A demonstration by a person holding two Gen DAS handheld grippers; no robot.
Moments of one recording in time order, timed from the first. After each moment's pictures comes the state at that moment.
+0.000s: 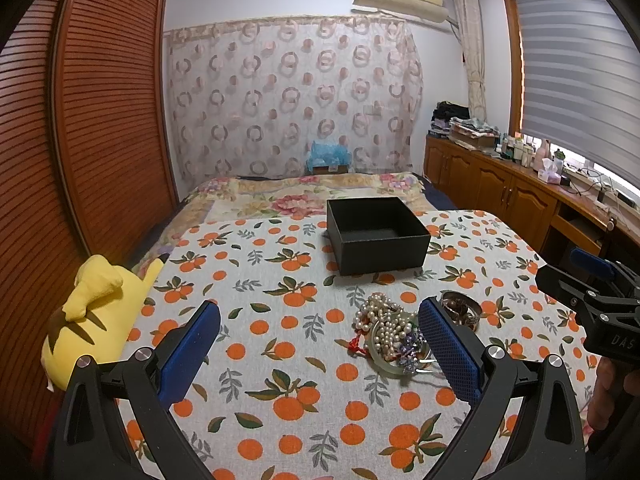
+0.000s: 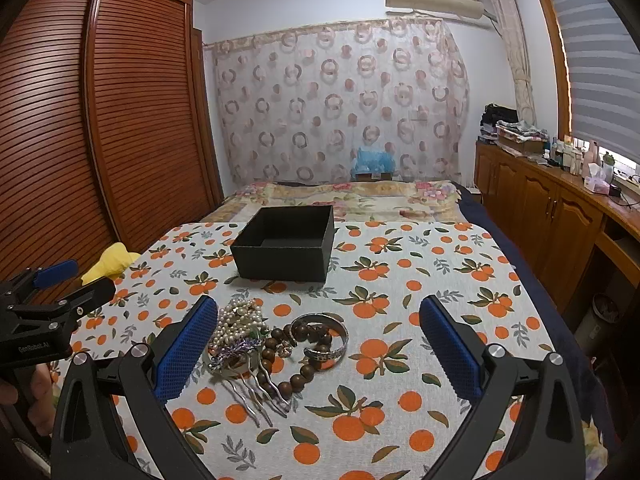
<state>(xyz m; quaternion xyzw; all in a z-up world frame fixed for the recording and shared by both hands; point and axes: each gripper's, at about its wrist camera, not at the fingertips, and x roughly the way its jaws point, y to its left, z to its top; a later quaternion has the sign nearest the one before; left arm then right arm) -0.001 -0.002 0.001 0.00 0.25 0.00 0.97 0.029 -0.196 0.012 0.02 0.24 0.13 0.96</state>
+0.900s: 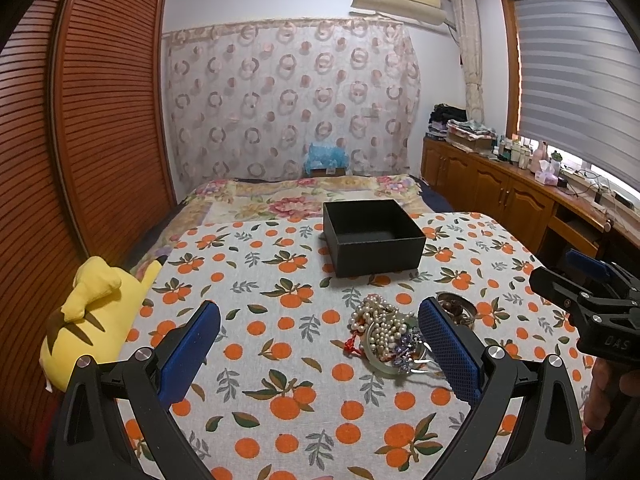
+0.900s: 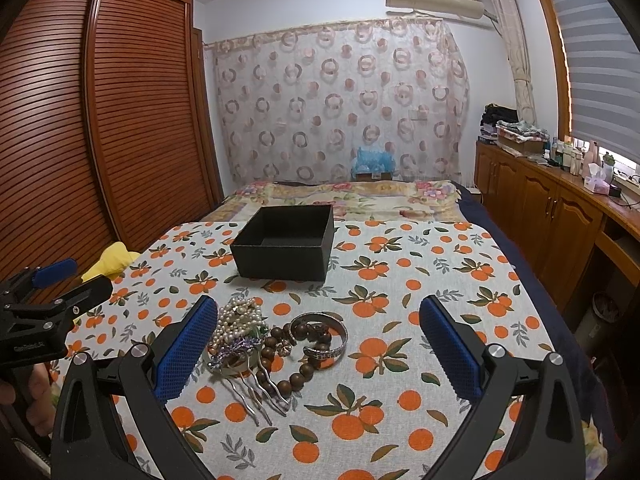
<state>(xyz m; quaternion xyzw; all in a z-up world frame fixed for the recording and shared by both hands) -0.002 -0.004 -0.005 0.01 0.25 0.00 0.97 0.032 -0.198 0.009 0.01 0.24 0.13 0.96</state>
